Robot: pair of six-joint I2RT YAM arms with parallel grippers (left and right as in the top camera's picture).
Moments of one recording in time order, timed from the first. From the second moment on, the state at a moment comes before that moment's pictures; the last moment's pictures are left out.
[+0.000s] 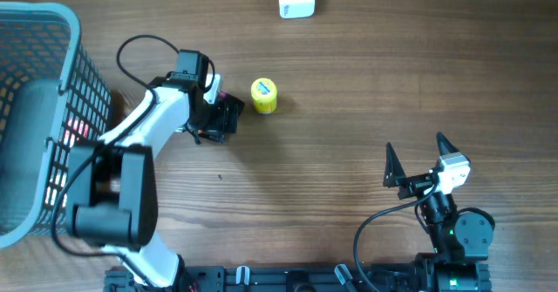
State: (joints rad) left arm -0.15 1.82 1.12 -0.66 0.09 -0.07; right arm -0.03 0.02 0.01 0.02 -0.24 0.03
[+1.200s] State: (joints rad) left arm 0.81 1.46 1.48 -0.66 0.24 -0.36; right arm -0.03 0.02 0.01 0.02 -0.24 0.03
